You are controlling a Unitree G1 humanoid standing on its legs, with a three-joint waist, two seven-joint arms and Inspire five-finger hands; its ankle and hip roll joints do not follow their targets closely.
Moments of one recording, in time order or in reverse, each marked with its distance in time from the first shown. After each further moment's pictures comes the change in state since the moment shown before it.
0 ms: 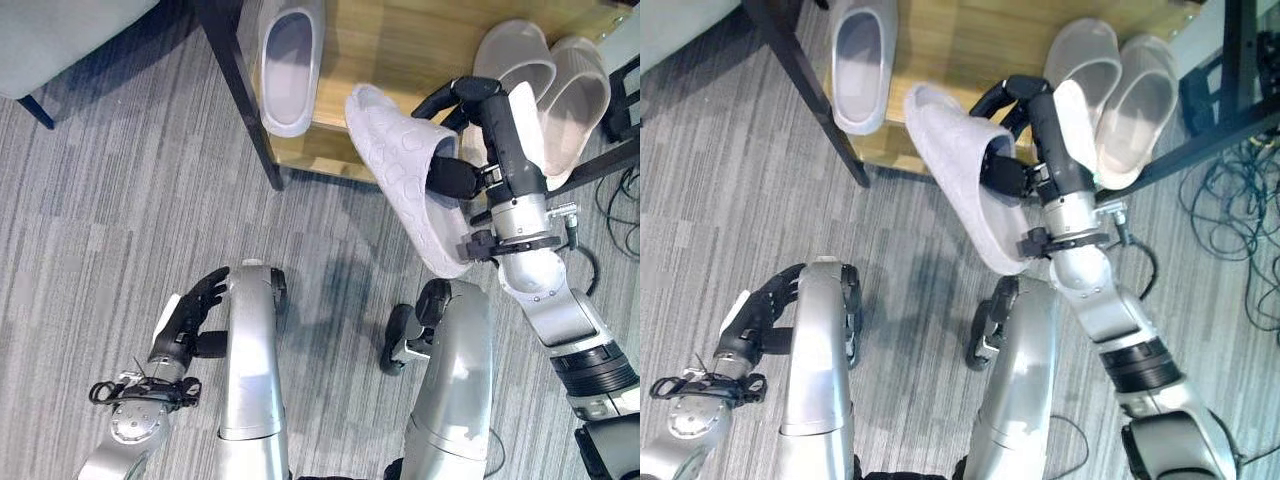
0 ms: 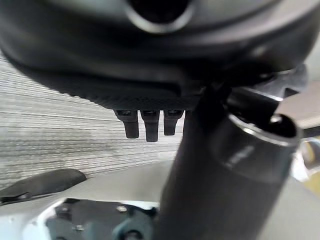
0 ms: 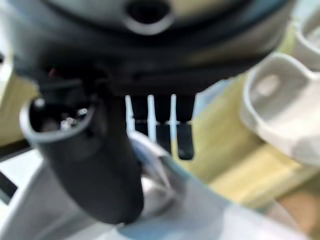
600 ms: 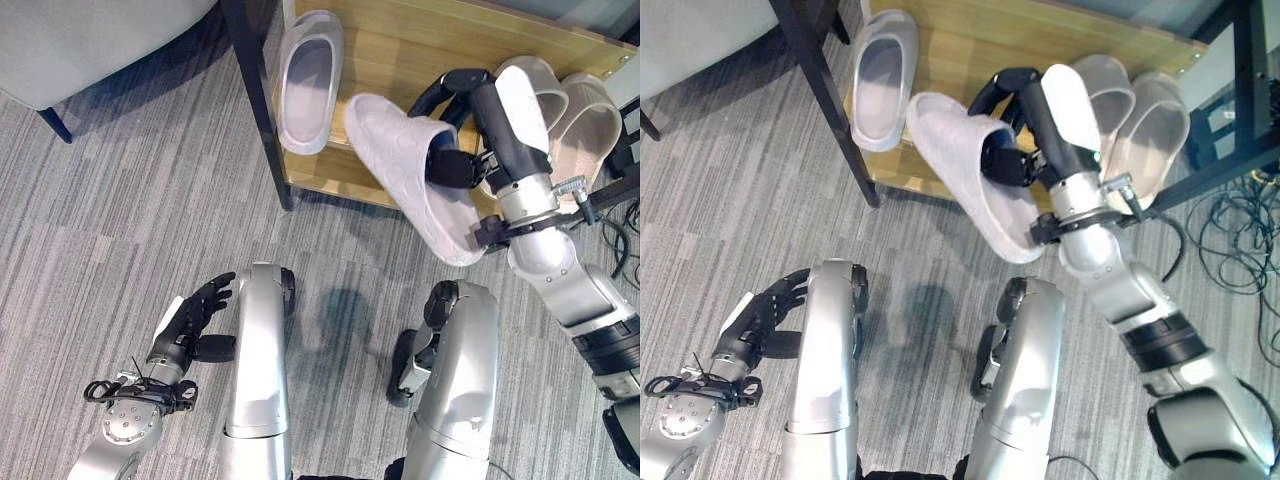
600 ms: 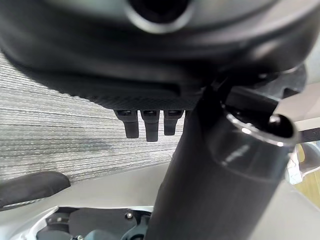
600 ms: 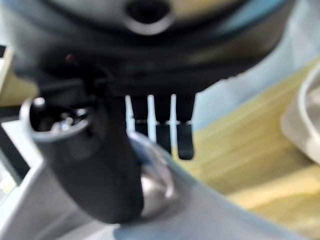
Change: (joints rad) left arm -0.007 0.054 -0.007 -0.042 -0.018 0.027 -0.055; right arm -0.176 -0.153 0.173 0.129 -0.004 0.018 -0.008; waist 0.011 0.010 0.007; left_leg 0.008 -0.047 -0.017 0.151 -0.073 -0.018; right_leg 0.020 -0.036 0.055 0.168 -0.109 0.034
